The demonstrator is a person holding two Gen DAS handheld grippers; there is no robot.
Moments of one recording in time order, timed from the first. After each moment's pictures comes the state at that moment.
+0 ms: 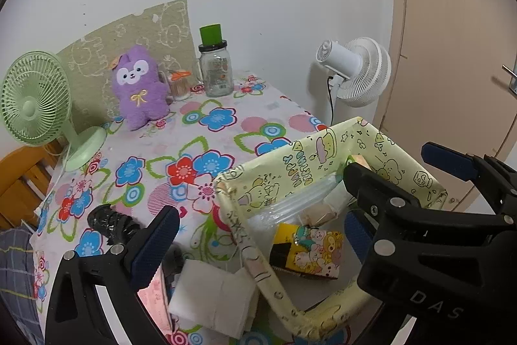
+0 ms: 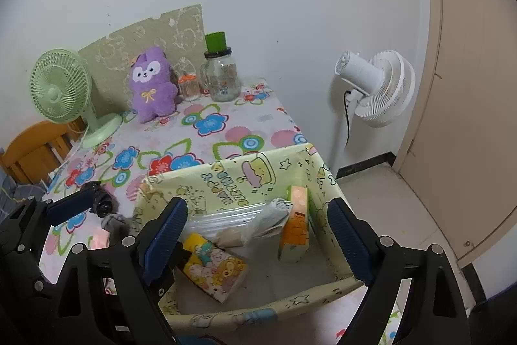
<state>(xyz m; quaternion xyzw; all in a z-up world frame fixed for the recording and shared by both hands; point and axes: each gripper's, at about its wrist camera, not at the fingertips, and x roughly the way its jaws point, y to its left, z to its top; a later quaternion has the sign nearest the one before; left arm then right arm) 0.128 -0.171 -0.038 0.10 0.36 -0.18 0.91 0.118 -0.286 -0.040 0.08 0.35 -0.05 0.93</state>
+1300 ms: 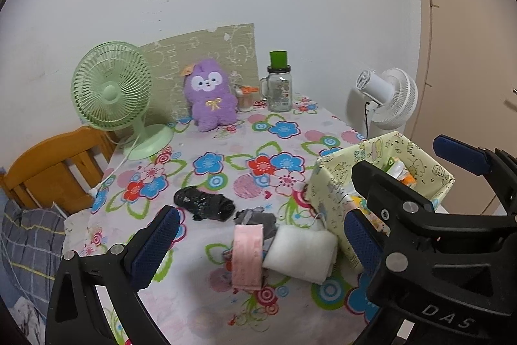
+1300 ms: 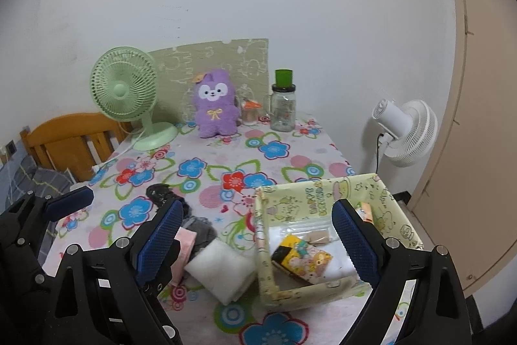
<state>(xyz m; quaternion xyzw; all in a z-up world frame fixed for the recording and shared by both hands) 0.070 -0.056 0.000 0.08 0.31 -0.12 0.94 0.068 -0.169 0.013 0.03 0.28 0.00 0.96</state>
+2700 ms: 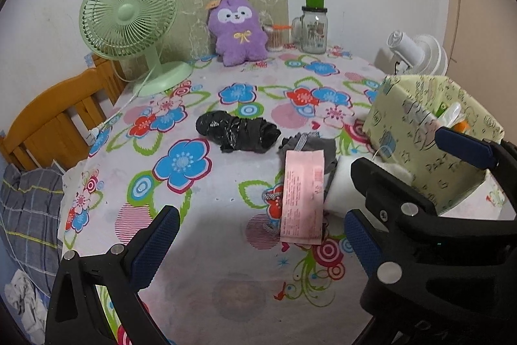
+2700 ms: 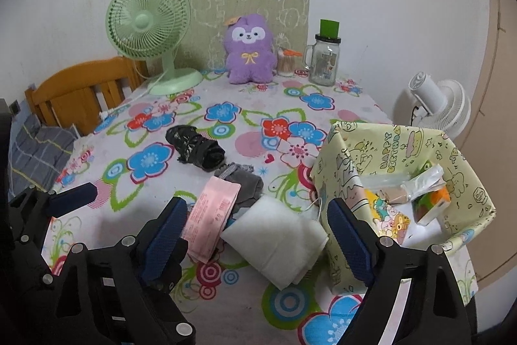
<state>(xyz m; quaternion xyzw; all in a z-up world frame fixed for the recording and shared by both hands) 0.097 -0.002 -0.091 0.07 0.39 -0.09 0.91 0.098 -0.095 -0.067 0.00 0.36 0.03 0.93</state>
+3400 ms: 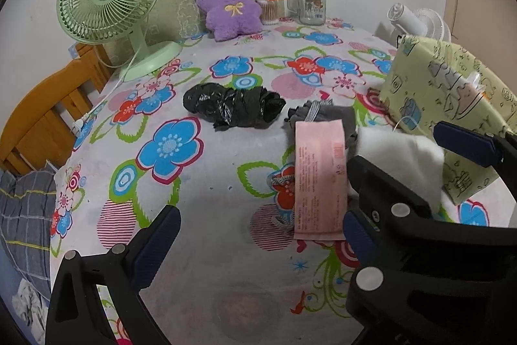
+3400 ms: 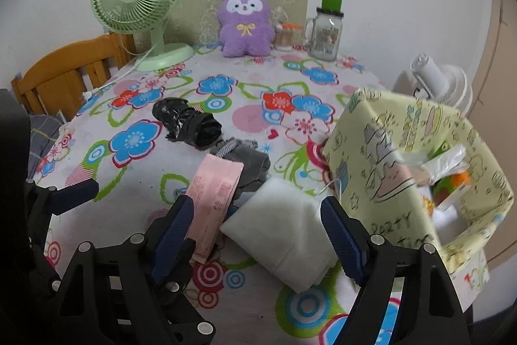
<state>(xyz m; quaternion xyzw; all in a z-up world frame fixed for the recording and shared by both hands) 0.120 -0.002 -0.127 0.10 0.43 -0.10 0.89 0.121 -0.080 -0.103 -0.01 0.40 0.01 0.92</state>
